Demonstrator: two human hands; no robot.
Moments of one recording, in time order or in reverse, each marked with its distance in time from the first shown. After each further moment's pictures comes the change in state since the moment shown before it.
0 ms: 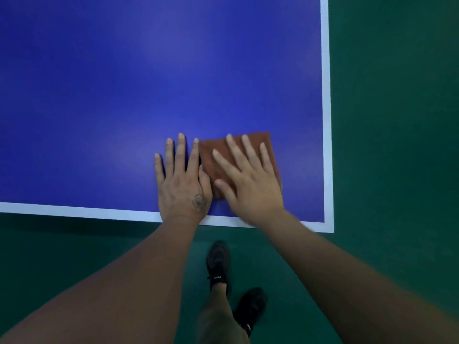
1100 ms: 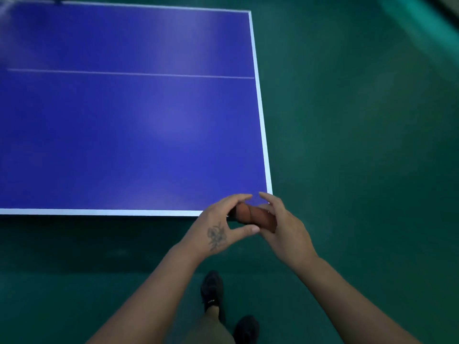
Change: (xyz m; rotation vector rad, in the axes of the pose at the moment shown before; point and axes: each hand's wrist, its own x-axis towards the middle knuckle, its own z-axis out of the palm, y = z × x) left_hand -0.164 0.085 -0.234 -0.859 -0.409 0.387; right_hand -0.214 -0.033 -0.252 0.516 0.042 0.293
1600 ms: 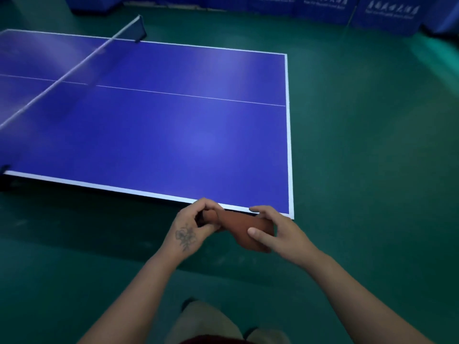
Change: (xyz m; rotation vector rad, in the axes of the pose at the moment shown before) left_hand -0.166 0.025 -0.062 -0.318 0.355 -0.030; right_hand -0.066 -0.091 -0.011 0.231 -0.281 -0.113
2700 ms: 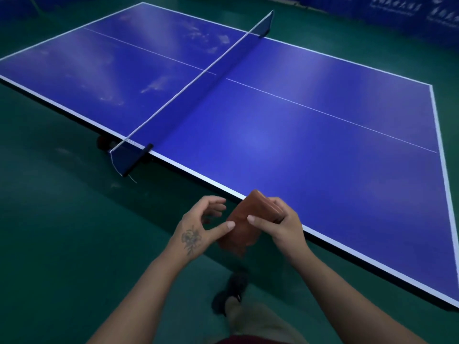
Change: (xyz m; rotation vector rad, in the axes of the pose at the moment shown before) left_hand -0.071 -0.118 -0.509 0.091 0.326 -0.105; right_hand 0.261 -0.327 0.405 0.591 -0.017 0.023
